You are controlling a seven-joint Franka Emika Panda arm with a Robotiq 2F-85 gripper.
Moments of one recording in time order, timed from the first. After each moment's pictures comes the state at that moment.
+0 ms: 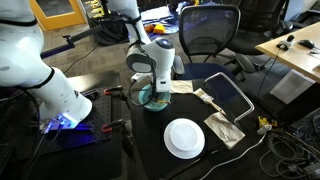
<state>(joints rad) 0.13 0.42 -0.09 -2.58 0.27 2.86 0.57</state>
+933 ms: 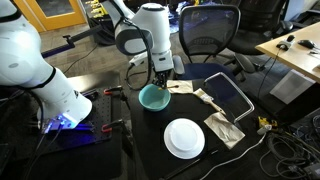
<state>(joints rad) 0.25 0.09 -0.27 -2.70 -0.03 2.87 0.83</state>
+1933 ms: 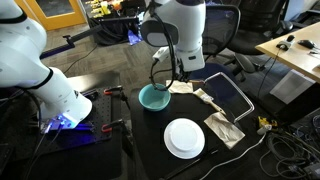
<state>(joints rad) 0.01 0.18 -0.10 -2.41 0.39 2.72 0.47</state>
